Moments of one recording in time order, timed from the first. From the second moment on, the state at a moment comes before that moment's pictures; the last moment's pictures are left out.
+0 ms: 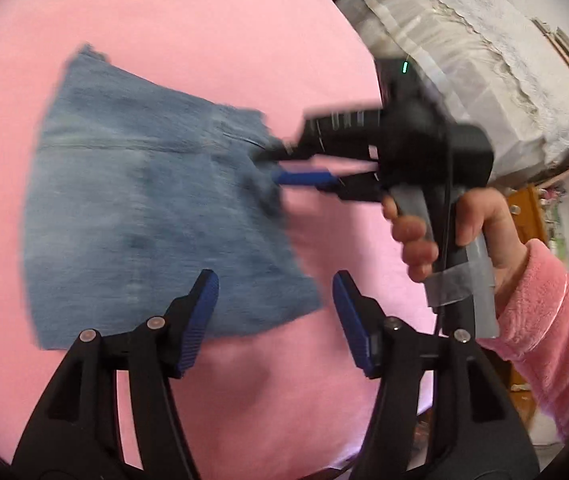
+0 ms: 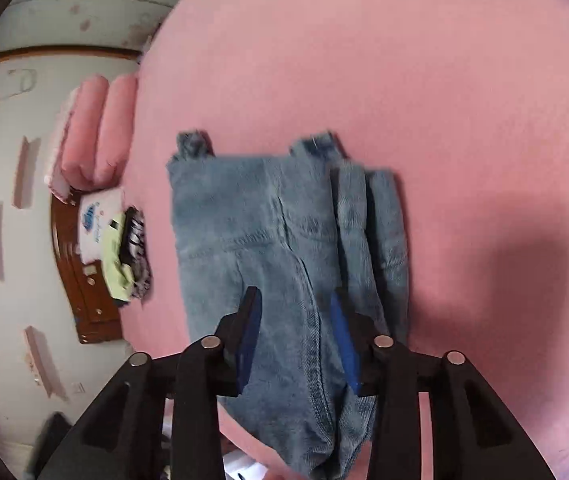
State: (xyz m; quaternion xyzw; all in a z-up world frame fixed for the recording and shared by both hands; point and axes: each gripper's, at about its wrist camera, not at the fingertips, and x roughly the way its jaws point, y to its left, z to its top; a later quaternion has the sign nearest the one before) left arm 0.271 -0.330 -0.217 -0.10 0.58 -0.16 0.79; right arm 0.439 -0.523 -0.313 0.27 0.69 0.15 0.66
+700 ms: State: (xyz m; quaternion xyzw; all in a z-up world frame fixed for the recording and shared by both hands) left arm 0.267 -0.190 -0.234 -0.12 0.60 0.05 0.79; right arm 0.426 -0.458 -0.350 0.17 0.71 0.09 0.68
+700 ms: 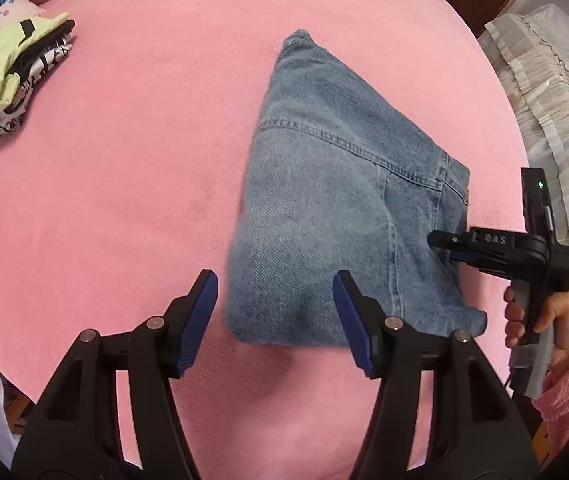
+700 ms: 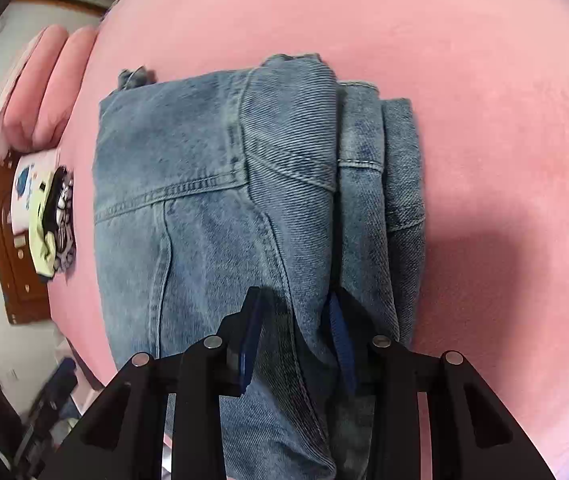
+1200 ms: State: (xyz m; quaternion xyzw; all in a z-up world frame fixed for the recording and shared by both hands) left arm 0.274 -0.224 -0.247 -0.07 0.62 0.02 0.78; right arm 0.377 -0.464 -0.284 0.09 0.59 0.06 0.80
